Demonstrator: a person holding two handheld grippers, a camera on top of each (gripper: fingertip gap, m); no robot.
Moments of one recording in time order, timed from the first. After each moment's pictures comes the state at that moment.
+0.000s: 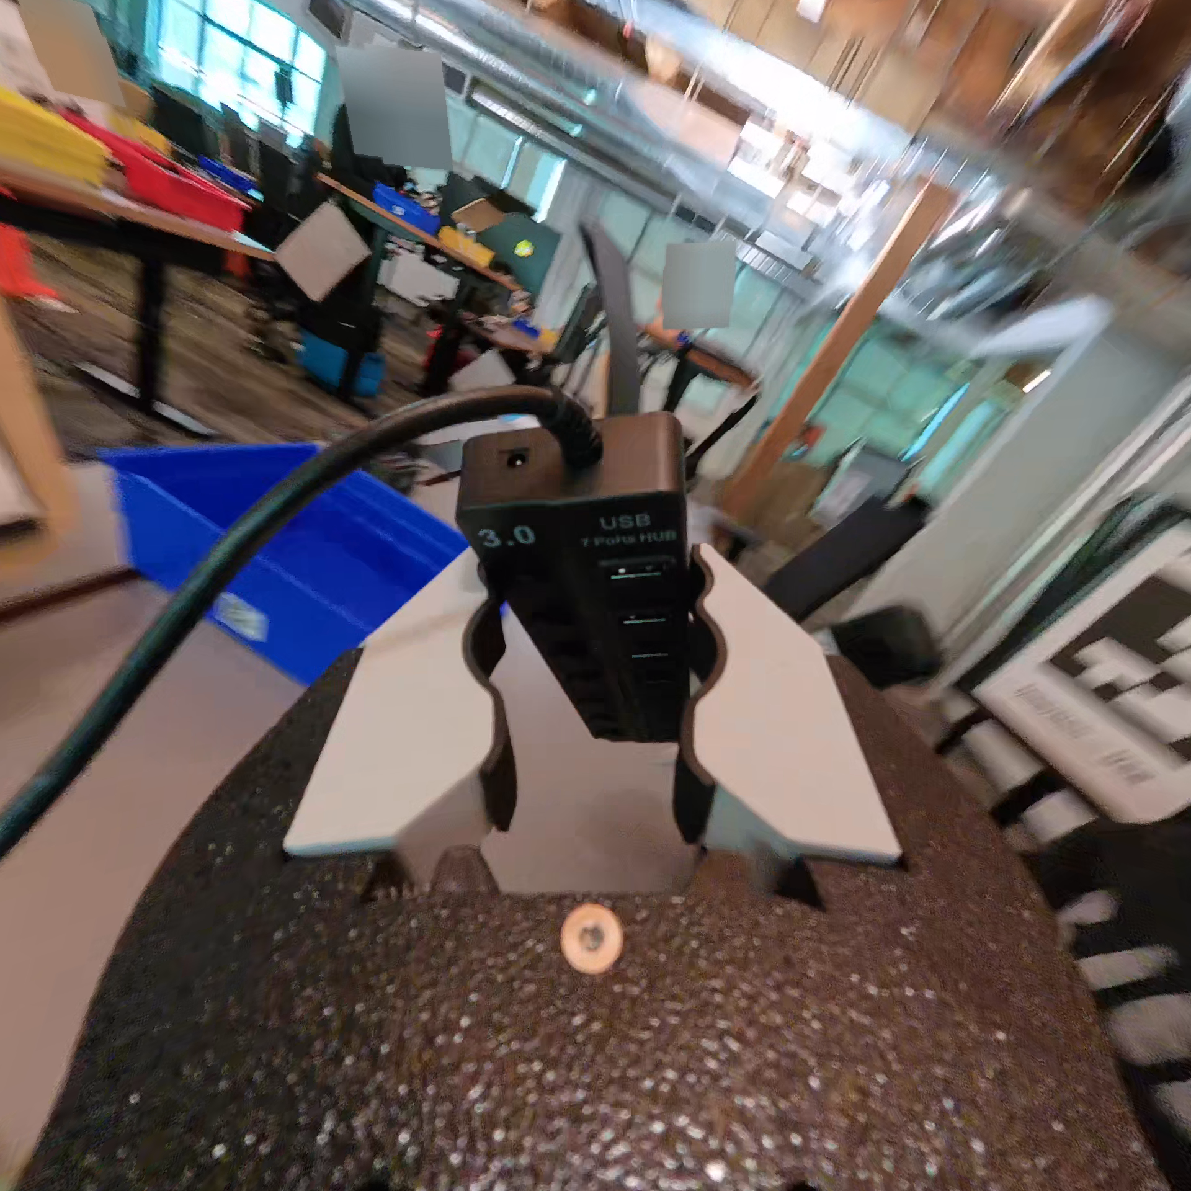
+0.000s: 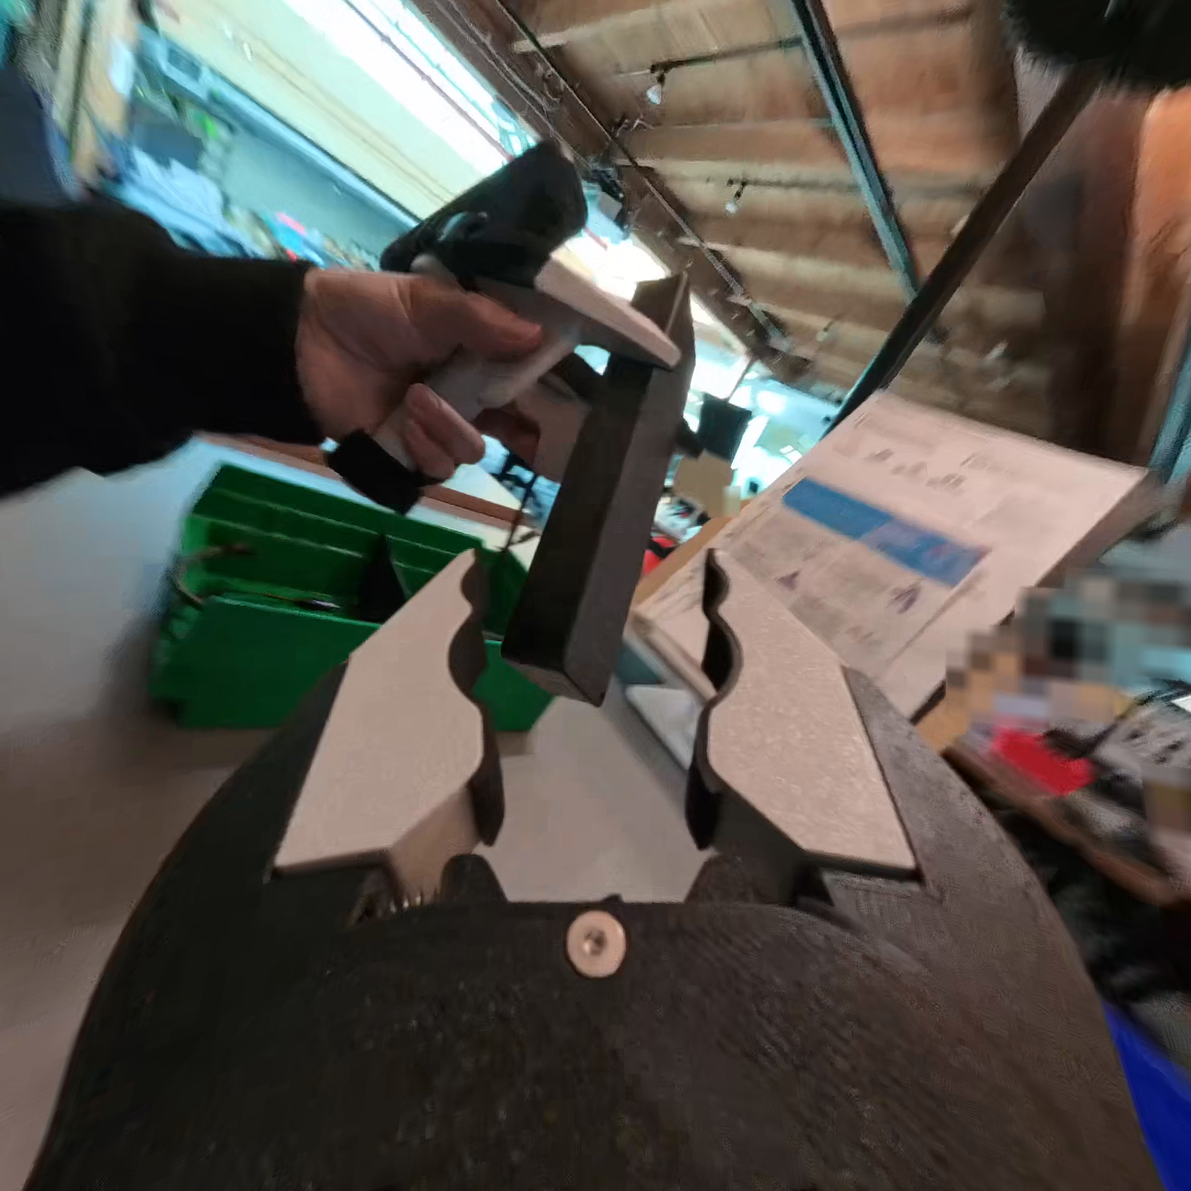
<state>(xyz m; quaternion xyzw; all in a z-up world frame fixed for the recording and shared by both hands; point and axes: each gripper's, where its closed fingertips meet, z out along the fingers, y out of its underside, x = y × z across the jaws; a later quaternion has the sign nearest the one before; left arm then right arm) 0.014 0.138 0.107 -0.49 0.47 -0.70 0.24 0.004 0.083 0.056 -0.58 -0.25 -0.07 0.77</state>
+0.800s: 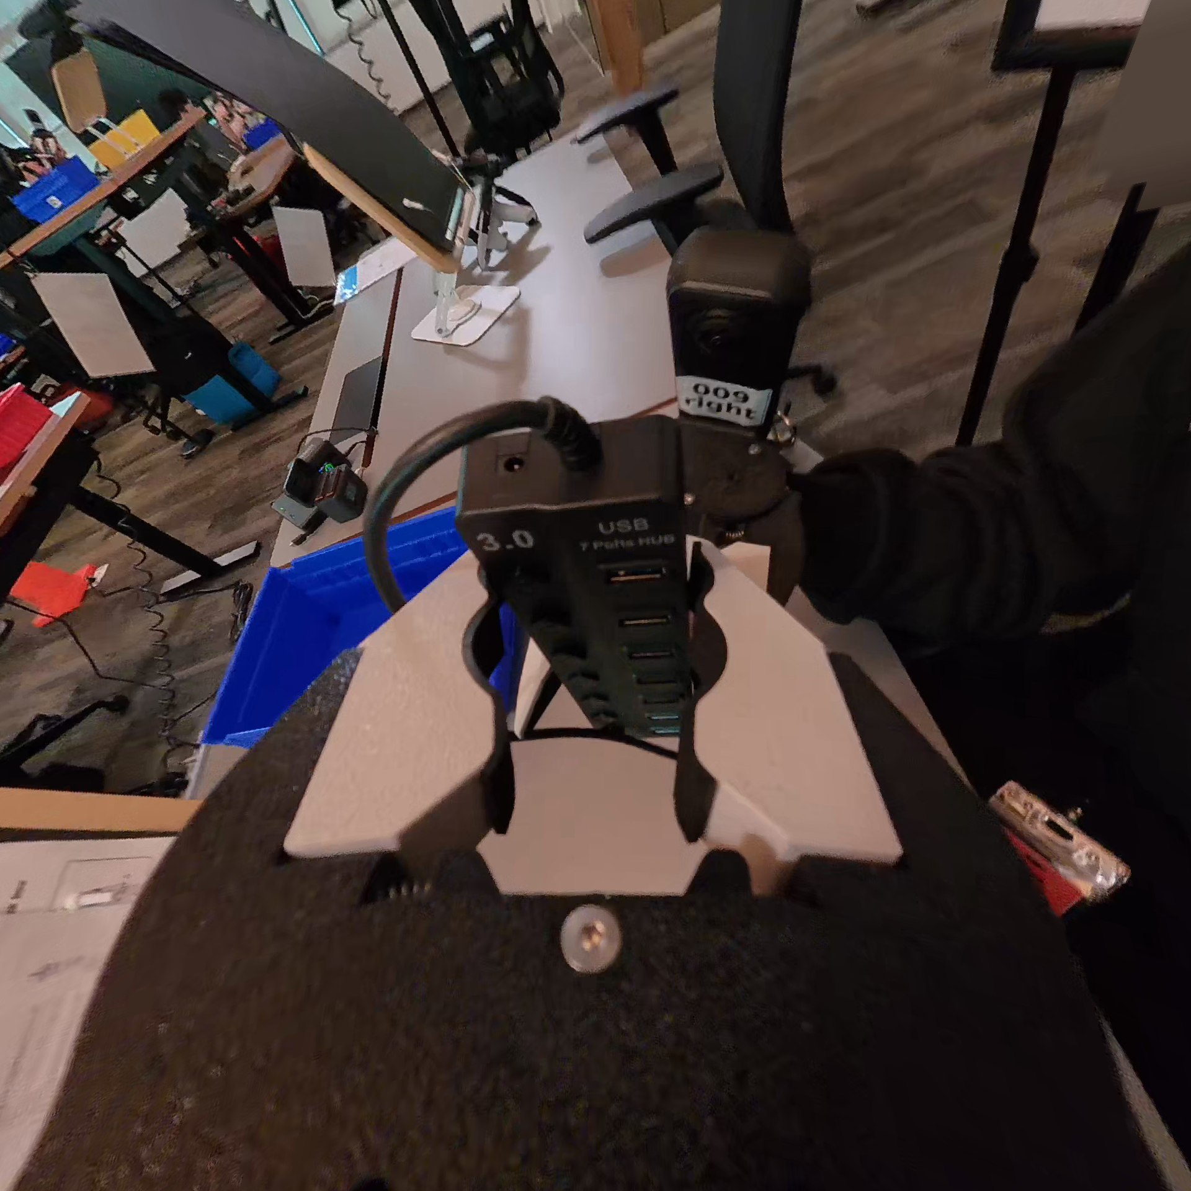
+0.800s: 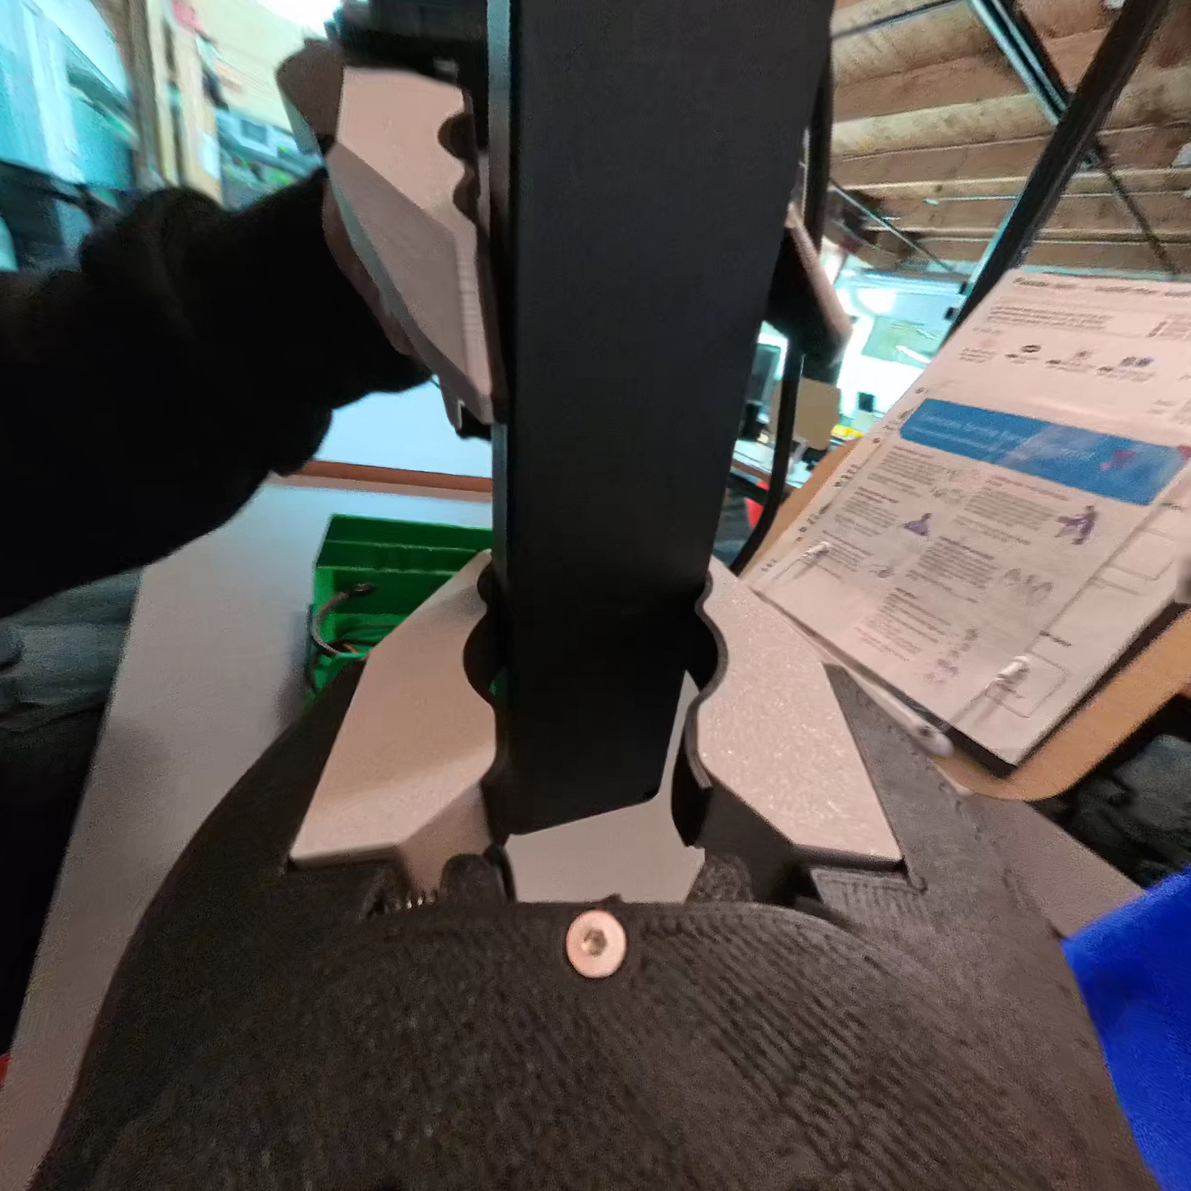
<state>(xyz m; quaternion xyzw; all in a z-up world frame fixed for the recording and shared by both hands) 0.001 0.032 0.108 -0.20 0.81 -0.44 0.33 -0.023 0.094 0.056 -0.64 -0.21 0.04 0.74</state>
